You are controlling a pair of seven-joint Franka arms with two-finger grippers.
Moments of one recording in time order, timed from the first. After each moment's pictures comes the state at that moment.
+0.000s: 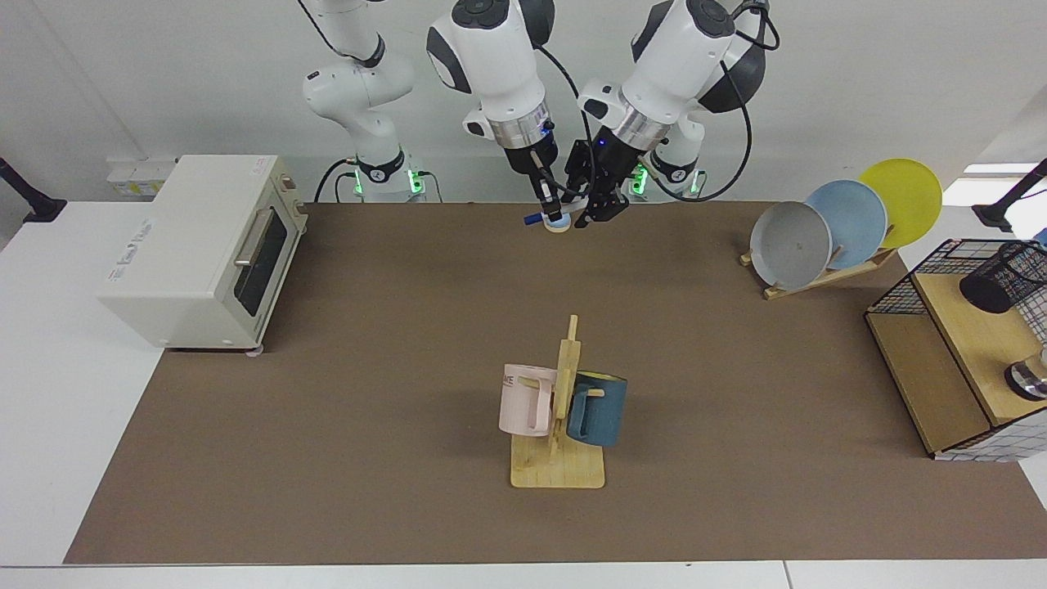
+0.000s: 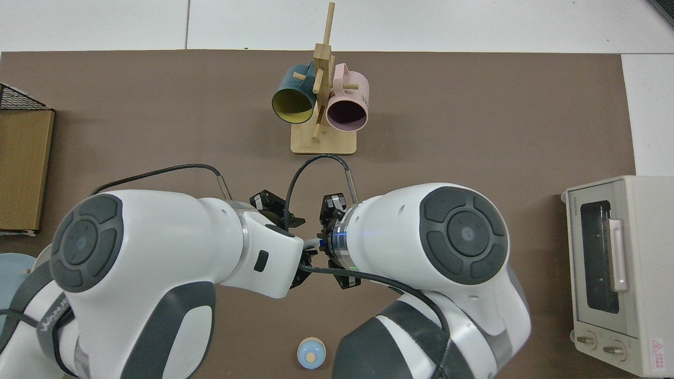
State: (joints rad) left arm -0.07 -0.15 -0.42 -1.94 -0.44 1.99 0.86; right arm 0.50 0.05 0.13 -1.74 0.25 1.97 1.94
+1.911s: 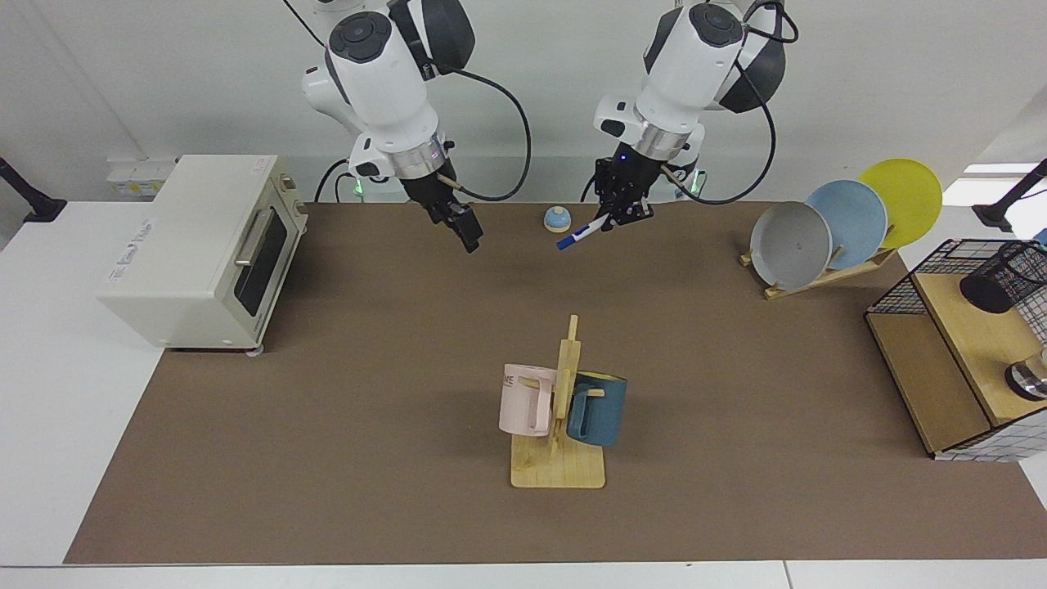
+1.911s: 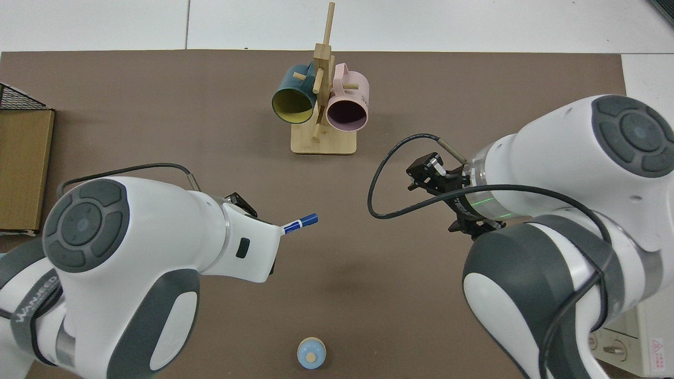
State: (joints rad) left arm -0.05 -0.14 -0.40 -1.94 -0.26 1.89 0.77; right arm 0.23 0.02 0.11 -1.73 0.17 1.77 1.11
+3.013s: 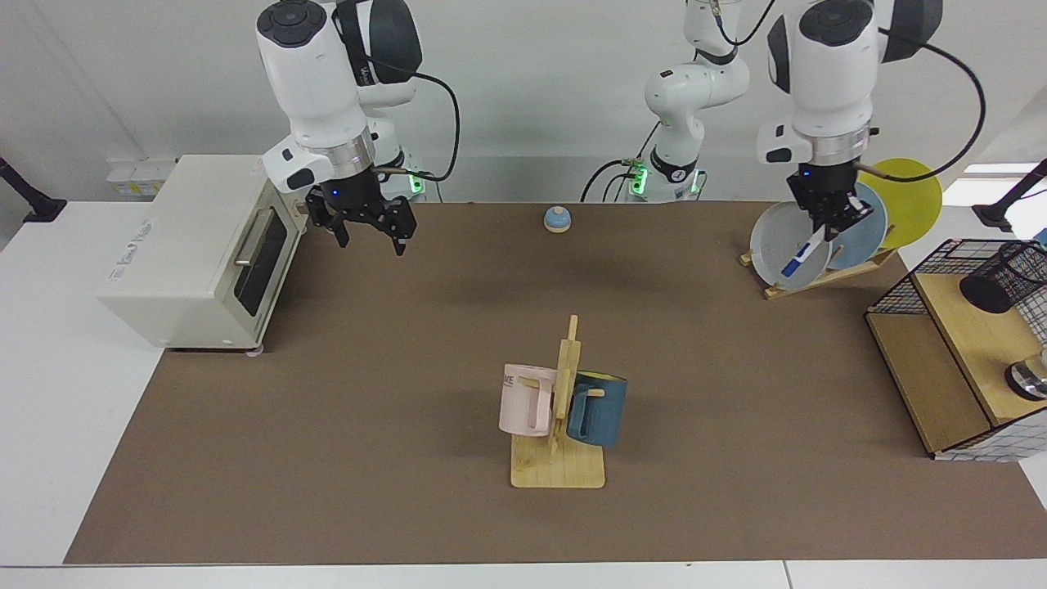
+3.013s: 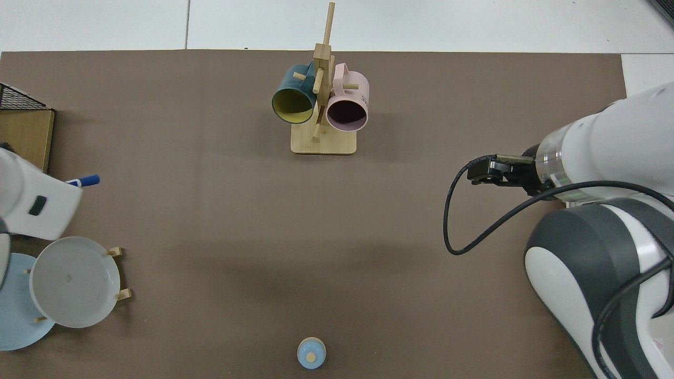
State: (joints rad) left arm 0.31 -0.15 -0.38 -1.83 0.41 1.79 1.05; right arm 0.11 -0.01 0.10 -1.73 0.01 1.77 0.43
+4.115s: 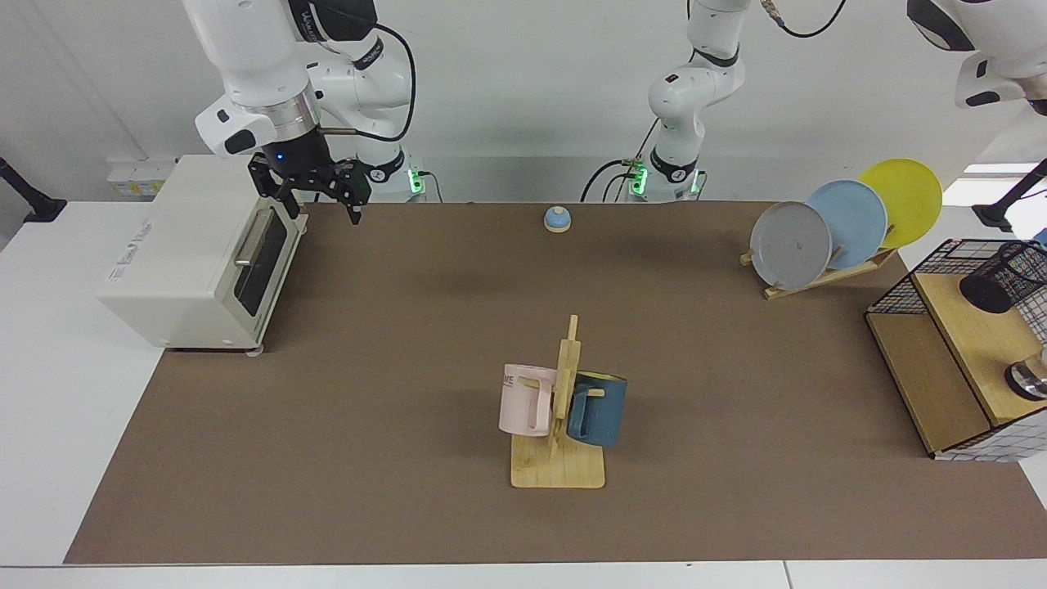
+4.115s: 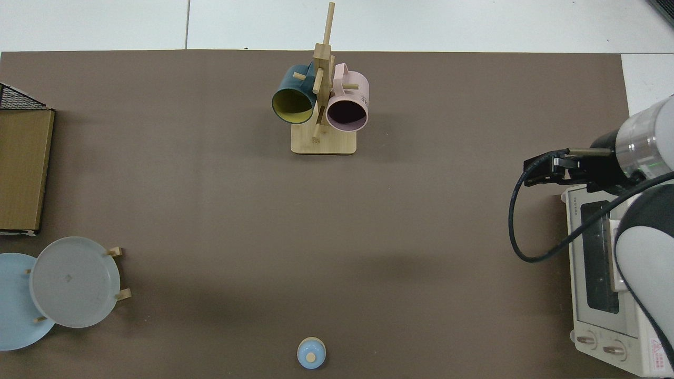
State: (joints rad) left arm 0.50 -0.01 -0.32 -1.55 0.96 1.79 1.51; right arm 0.04 0.01 0.09 -1.56 -0.01 1.55 0.26
